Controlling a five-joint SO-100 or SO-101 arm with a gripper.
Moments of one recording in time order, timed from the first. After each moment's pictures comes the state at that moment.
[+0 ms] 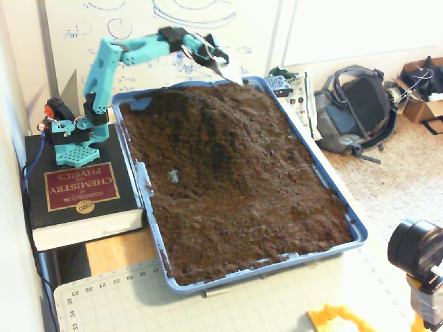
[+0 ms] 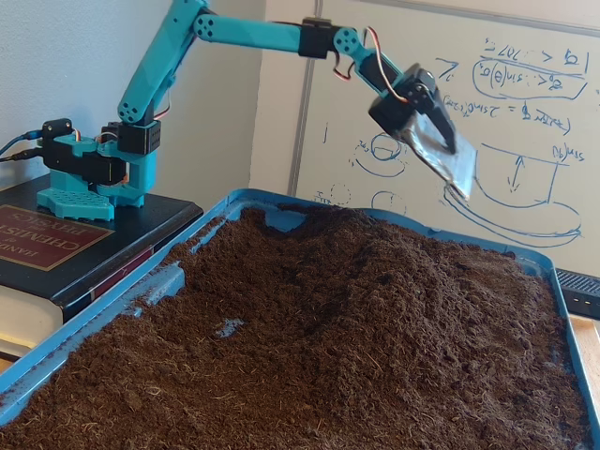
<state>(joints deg) -11.3 62.4 63.9 24.3 10.7</state>
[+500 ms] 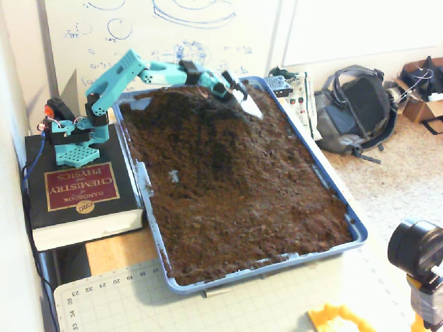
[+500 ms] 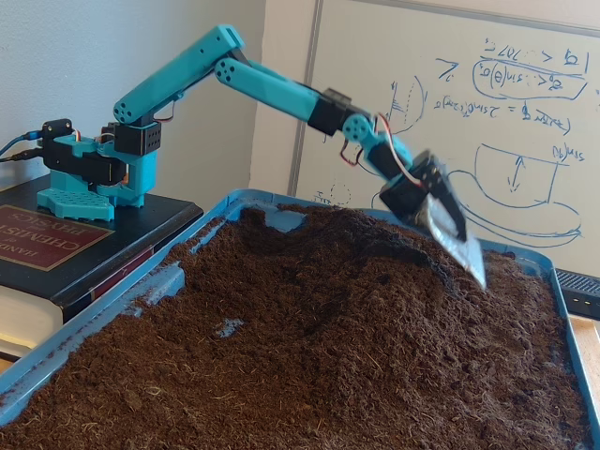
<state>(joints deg) -6.9 39.1 61.2 13.0 -1.8</state>
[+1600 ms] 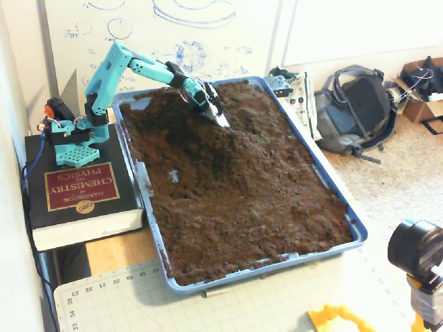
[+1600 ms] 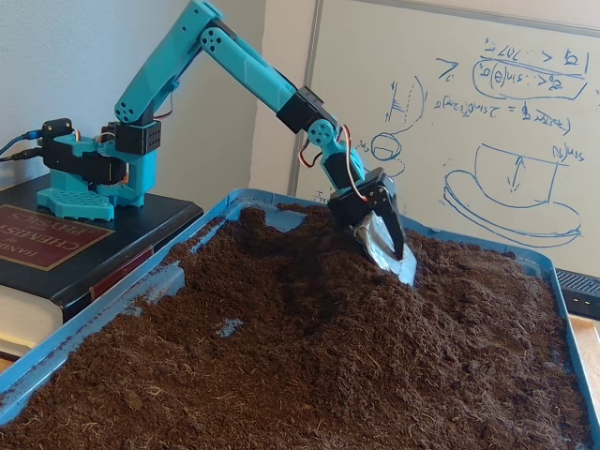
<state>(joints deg) -9.4 60.2 94.2 15.1 2.4</state>
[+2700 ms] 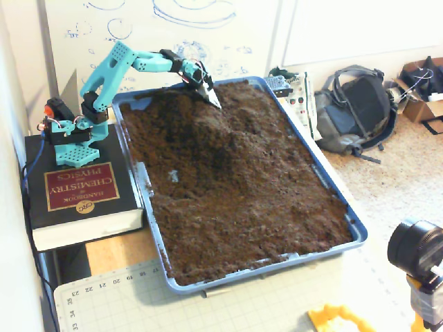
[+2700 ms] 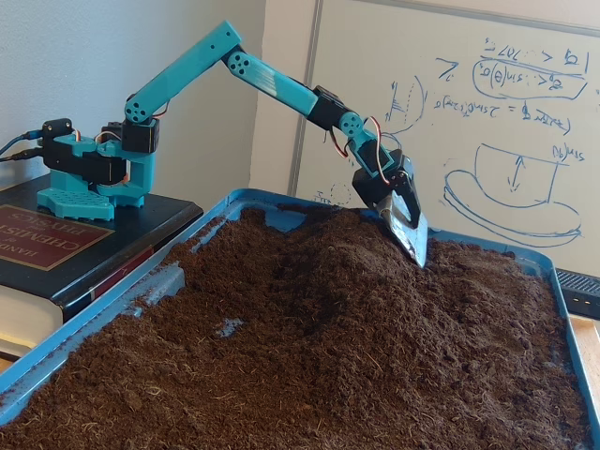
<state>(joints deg) -24.1 45.0 69.8 17.7 16.4</state>
